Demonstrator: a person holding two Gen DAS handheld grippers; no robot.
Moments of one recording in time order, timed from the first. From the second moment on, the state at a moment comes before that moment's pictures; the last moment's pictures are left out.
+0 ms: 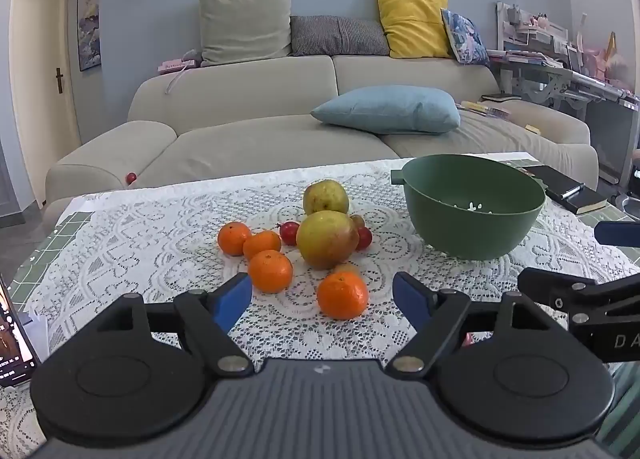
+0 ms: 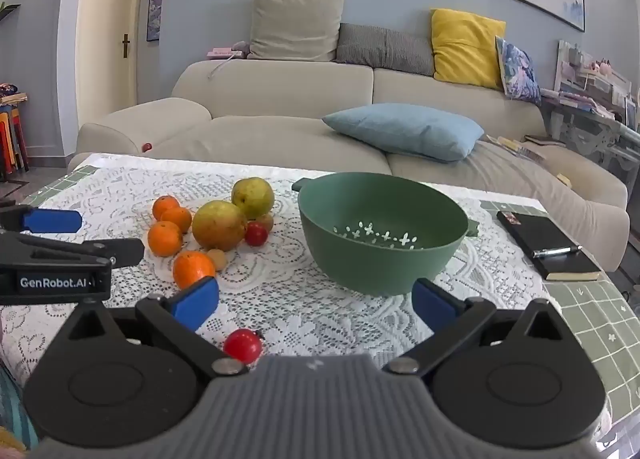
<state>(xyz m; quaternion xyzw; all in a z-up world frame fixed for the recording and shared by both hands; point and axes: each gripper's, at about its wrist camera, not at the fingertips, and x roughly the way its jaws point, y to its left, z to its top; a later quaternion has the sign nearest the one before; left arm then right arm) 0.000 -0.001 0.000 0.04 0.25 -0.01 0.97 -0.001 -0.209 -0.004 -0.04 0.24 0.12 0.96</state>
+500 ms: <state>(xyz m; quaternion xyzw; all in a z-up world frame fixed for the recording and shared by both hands) 0.003 0.001 -0.005 0.04 0.29 0.00 0.96 0.000 -0.203 -0.008 -0.03 0.28 0.12 0.95</state>
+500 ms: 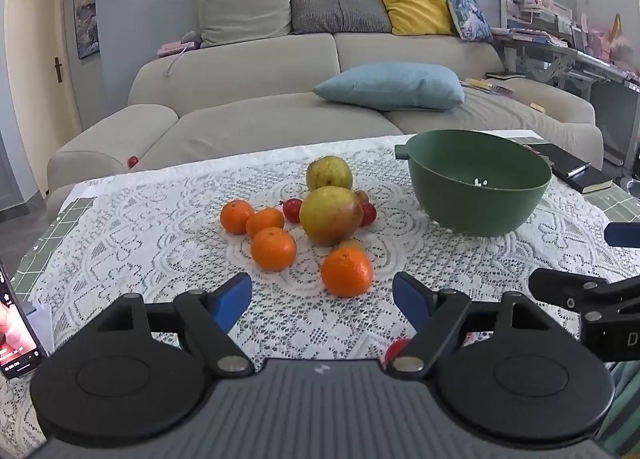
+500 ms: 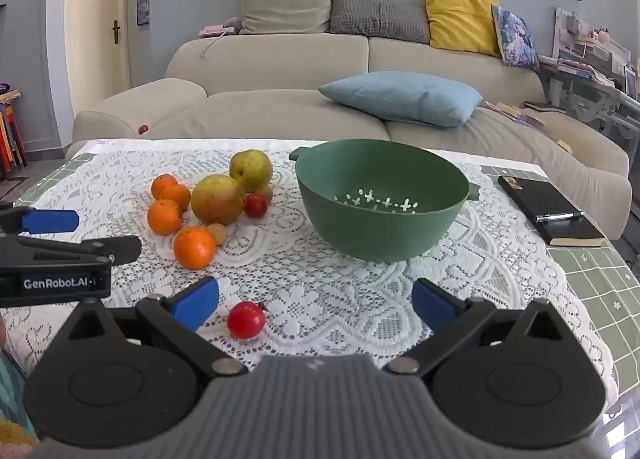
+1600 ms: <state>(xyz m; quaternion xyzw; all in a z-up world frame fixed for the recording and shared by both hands) 0.002 0.006 -0.008 0.03 0.30 0.01 0.95 -0.001 -0.201 -0.009 -0.02 0.29 0.12 0.95</state>
